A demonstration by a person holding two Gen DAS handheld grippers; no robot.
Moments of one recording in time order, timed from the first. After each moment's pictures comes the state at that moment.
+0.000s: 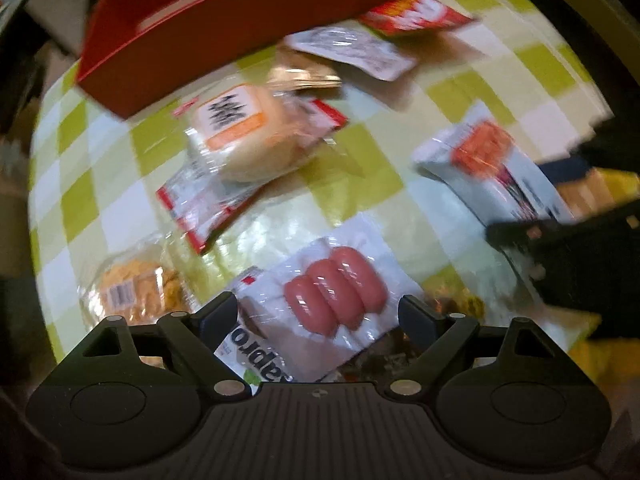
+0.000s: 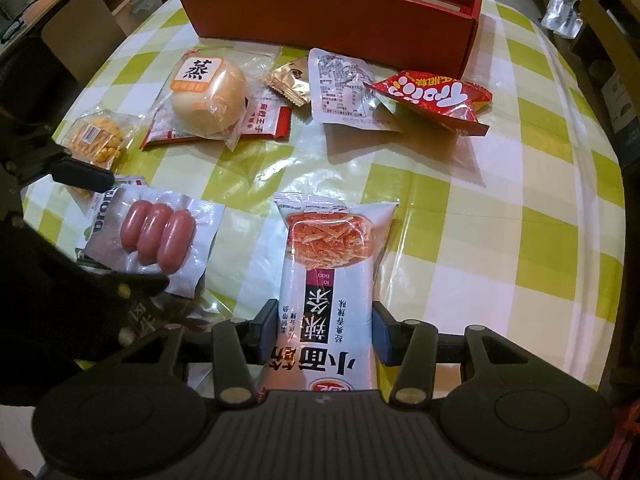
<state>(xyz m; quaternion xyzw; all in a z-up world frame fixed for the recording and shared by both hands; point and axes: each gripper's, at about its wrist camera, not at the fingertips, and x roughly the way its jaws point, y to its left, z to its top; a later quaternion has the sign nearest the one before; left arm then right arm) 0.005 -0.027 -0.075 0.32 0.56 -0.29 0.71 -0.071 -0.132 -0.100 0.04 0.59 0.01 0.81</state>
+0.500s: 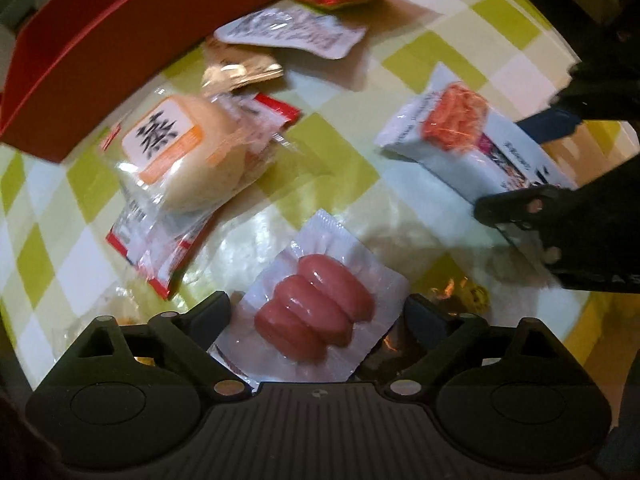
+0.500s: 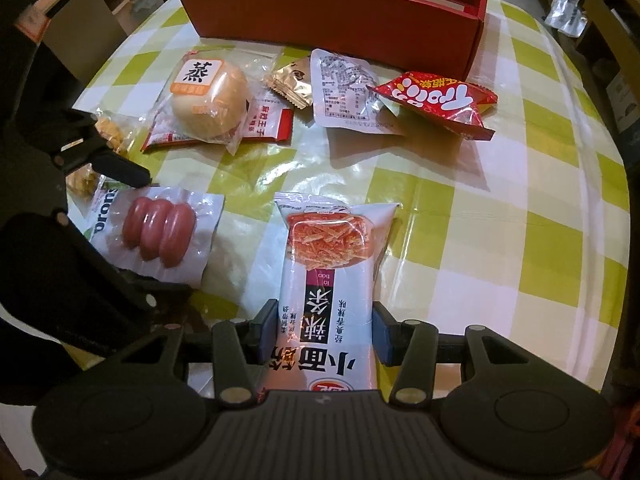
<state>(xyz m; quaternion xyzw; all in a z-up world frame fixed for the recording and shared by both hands) 0.016 -0.042 -0.103 0.36 0.56 -0.35 0.65 -0.065 -0.132 -0.100 0.04 0.59 0.01 0.81</state>
